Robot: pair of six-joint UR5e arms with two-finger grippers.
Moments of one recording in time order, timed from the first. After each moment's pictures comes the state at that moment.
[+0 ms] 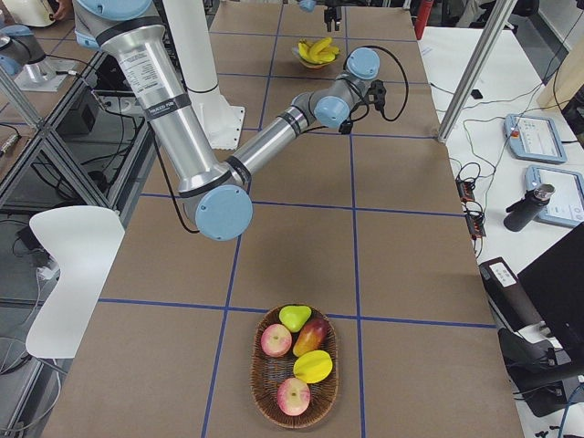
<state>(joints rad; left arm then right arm) -1.29 -1.64 -1.38 -2.74 -2.59 -1.39 1.08 -1.14 1.81 -1.36 2.55 0.88</state>
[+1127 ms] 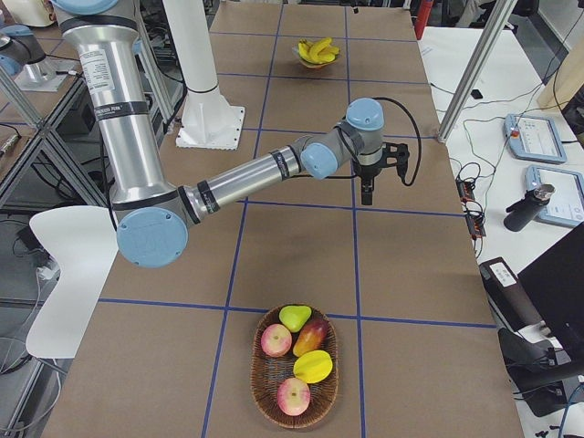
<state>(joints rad) -1.40 -1.69 -1.39 -2.33 -2.20 -0.46 1.27 -1.38 1.77 -1.37 2.27 0.71</state>
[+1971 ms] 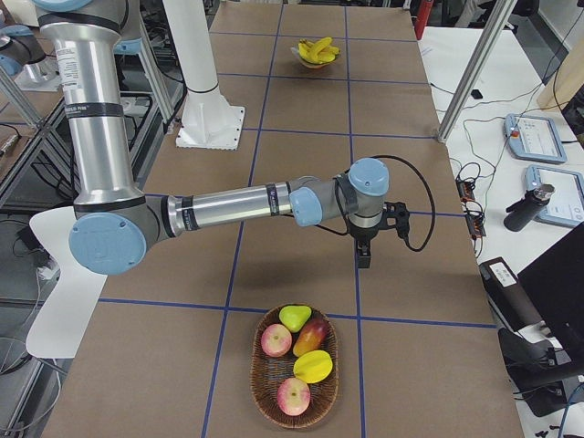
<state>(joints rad) -1.46 -1.73 -1.58 -1.71 -2.43 -0.13 1.44 -1.47 1.65 -1.46 2.33 0.27</state>
